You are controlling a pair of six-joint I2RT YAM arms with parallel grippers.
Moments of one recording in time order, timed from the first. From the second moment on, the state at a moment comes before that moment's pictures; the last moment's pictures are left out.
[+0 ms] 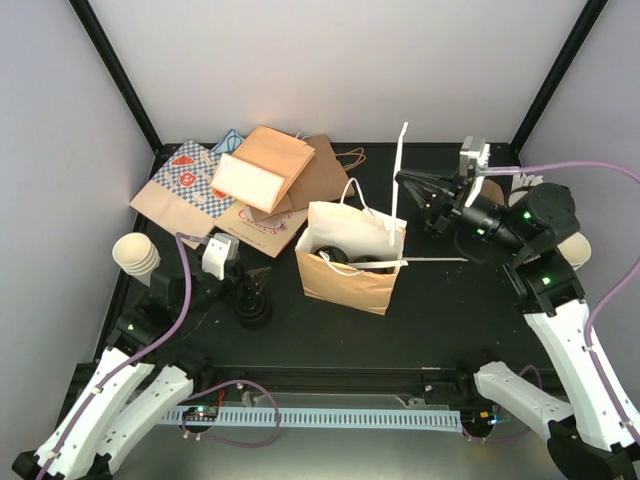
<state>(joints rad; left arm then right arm) -0.48 0.51 0.71 -0.64 0.18 -0.24 0.40 0.88 1.24 -0.15 -0.67 0.35</state>
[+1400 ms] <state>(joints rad) -0.48 0.50 0.71 -0.64 0.18 -0.24 0.52 0.58 0.76 -0.18 -0.22 0.23</state>
